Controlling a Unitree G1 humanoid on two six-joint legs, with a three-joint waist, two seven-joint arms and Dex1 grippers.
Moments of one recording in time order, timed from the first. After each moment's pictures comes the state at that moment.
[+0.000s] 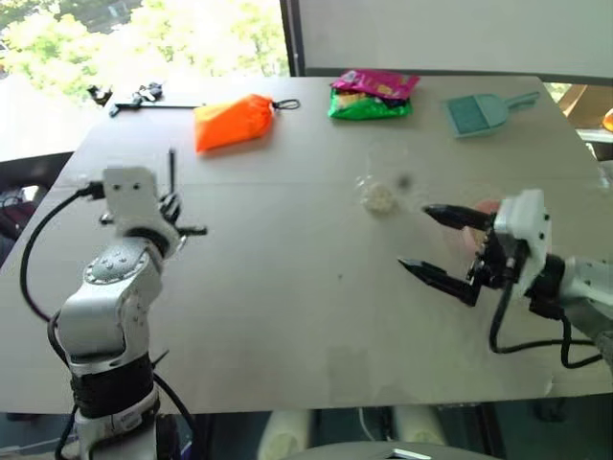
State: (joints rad) left arm -0.29 0.50 0.29 -0.50 -0.34 0.77 -0.17; right arm -0.26 -0.80 -0.12 -0.73 0.87 0.74 0.57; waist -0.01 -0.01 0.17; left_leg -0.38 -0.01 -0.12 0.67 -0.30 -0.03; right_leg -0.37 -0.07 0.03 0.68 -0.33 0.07
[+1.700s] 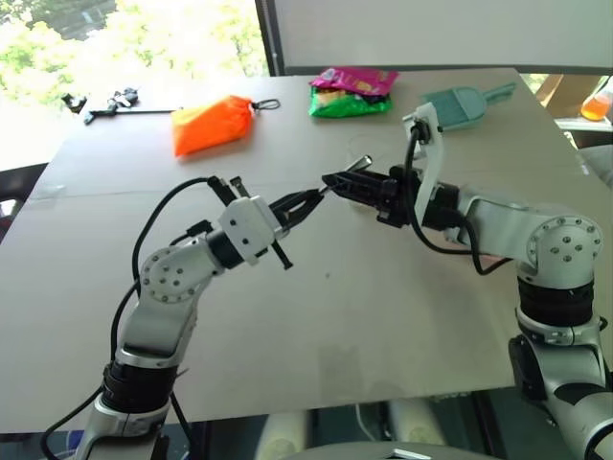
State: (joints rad) left arm -0.26 0.56 -0.01 -0.37 -0.18 -0.05 -0.71; right arm -0.75 -0.37 -0.01 -0.30 1.51 1.09 -0.14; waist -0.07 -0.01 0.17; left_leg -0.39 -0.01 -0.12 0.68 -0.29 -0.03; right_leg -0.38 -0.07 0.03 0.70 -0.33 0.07
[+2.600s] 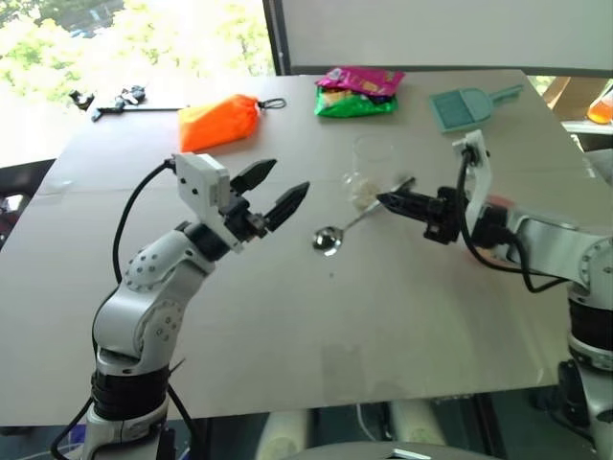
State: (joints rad) left arm -0.28 0.48 0.16 -0.48 -0.64 0.54 -0.45; right arm -0.51 -0.69 -0.14 -0.35 1.66 1.13 -0.09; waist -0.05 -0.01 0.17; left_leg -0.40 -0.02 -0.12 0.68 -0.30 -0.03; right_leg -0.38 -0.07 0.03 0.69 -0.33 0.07
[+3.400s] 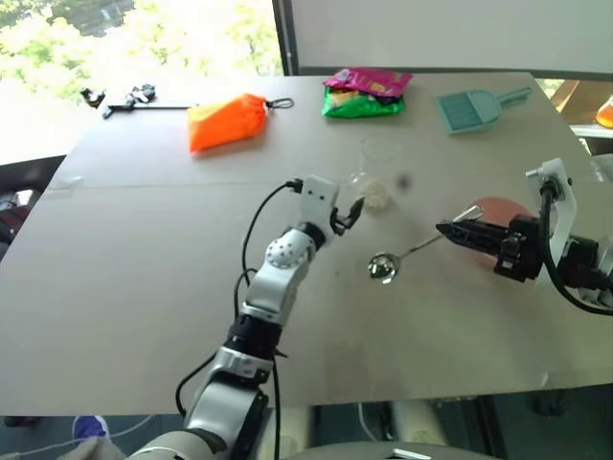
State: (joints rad) left arm -0.53 0.09 -0.16 0.20 -0.13 0.19 -0.24; right arm -0.24 -1.02 -0.29 -0.53 1.82 0.99 -0.03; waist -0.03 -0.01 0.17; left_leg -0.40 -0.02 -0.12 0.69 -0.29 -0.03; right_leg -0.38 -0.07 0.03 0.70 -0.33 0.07
